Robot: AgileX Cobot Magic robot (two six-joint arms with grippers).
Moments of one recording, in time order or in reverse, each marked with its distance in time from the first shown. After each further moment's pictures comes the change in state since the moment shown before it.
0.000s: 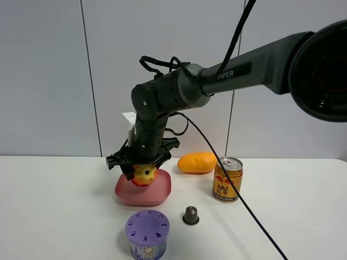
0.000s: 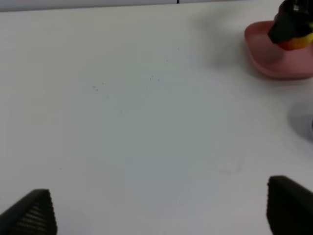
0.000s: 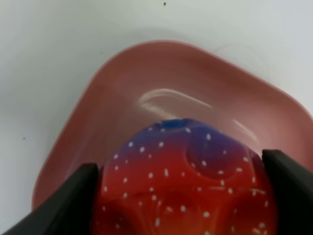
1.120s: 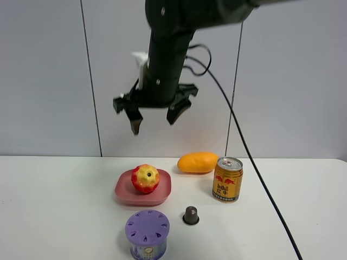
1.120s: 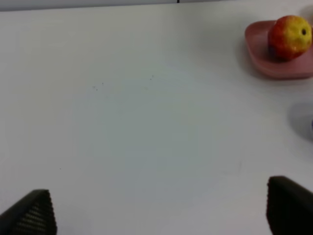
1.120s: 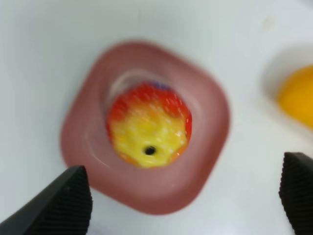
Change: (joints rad) left arm 0.000 0.000 0.000 0.000 0.000 0.000; right arm 0.004 -0.308 0.000 -0.001 0.251 -0.047
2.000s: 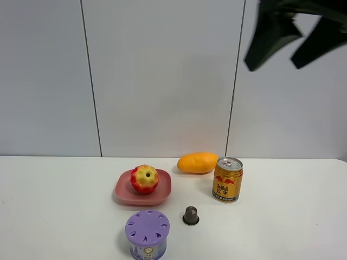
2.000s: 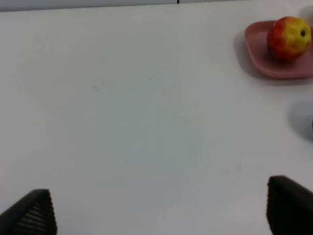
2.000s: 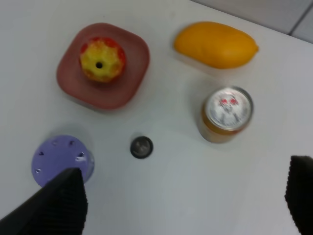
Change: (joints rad) left arm 0.000 0.000 0.000 0.000 0.000 0.000; right arm -0.202 -0.933 0.811 0.107 -0.091 -0.096
